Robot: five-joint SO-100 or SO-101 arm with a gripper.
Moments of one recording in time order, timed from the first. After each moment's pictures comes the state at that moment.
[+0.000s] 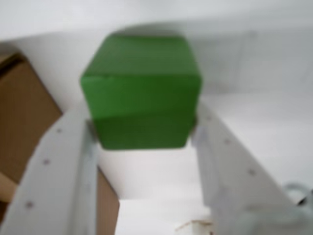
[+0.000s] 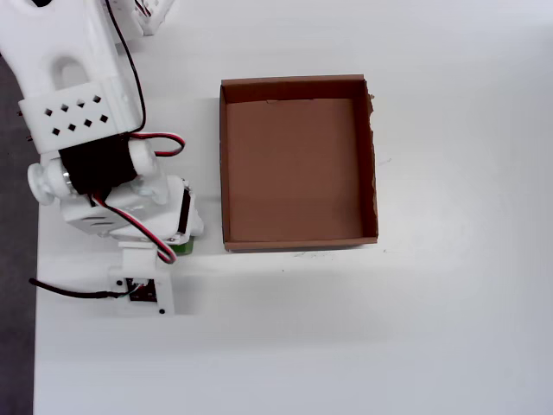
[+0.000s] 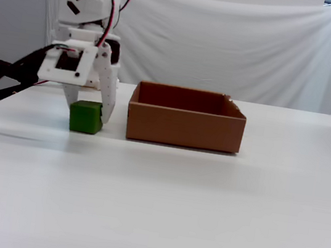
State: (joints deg) arm -7.5 78.9 100.5 46.0 -65.3
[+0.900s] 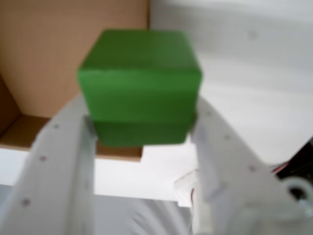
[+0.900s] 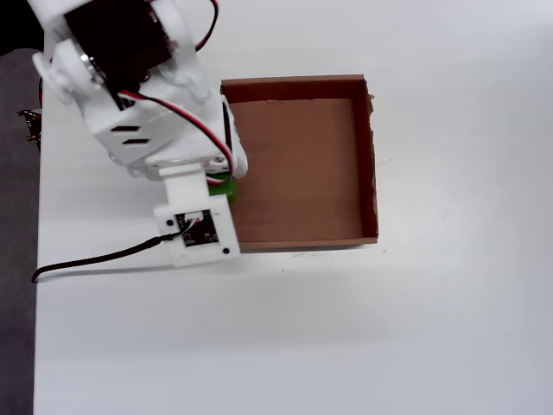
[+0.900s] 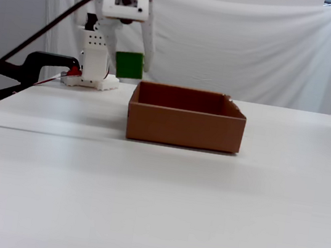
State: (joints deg) arm -22.5 97.8 98.2 64.5 -64.1
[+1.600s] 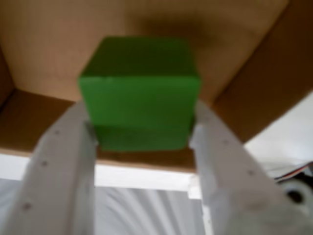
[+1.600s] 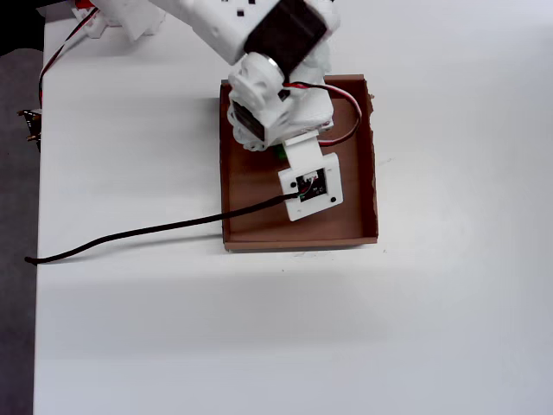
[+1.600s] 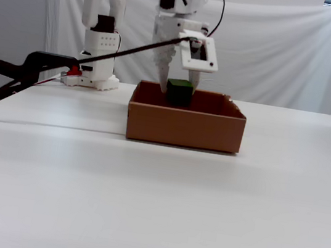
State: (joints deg) arm -41.0 78.0 89.2 65.4 -57.0
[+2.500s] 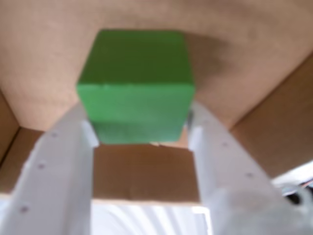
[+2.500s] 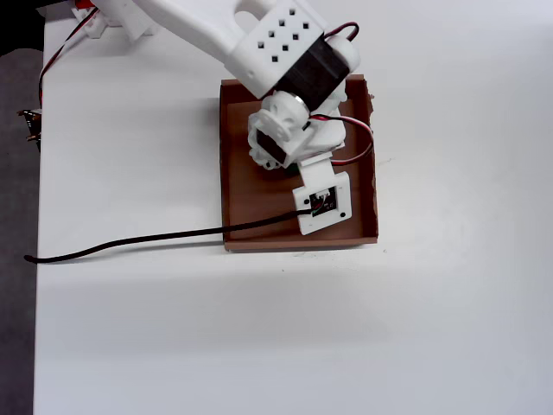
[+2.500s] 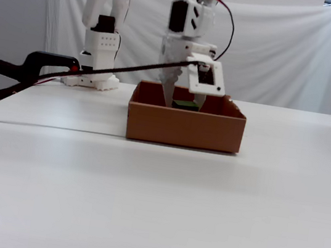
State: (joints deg) arm -40.1 70.8 84.4 63.0 -56.4
